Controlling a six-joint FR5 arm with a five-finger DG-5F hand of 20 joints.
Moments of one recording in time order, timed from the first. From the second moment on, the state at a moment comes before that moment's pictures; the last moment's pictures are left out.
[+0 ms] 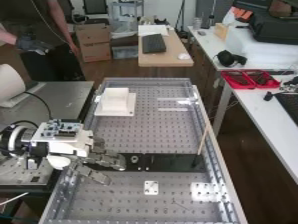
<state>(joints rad) 1.07 -1.92 -2.13 -2.48 -2.12 -1.03</state>
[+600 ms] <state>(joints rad) 1.08 -1.92 -2.13 -2.48 -2.12 -1.02</state>
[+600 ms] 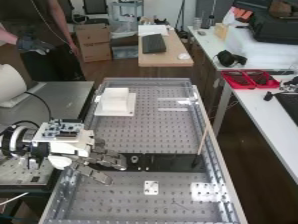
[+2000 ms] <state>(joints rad) 1.08 -1.92 -2.13 -2.49 -2.12 -1.01</state>
